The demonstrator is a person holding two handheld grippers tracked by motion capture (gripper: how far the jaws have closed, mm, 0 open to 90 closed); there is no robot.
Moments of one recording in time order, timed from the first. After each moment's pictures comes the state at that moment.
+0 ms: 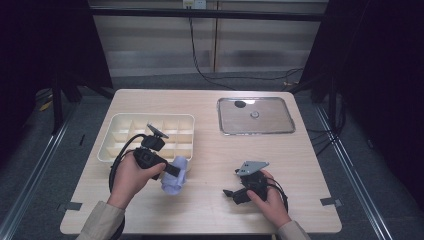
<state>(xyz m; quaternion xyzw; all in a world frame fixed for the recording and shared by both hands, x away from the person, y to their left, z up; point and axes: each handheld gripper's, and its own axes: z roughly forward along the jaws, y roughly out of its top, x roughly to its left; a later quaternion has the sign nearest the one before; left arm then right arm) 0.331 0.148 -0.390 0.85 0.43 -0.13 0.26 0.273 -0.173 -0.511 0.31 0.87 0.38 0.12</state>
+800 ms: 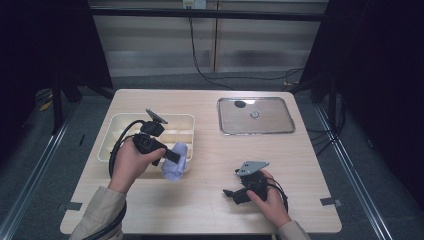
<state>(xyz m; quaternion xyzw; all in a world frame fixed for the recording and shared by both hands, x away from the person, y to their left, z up) 0.355 0.147 -0.365 0.84 0.44 -0.12 0.28 0.272 -0.173 -0.511 0.31 0.87 0.38 0.12</state>
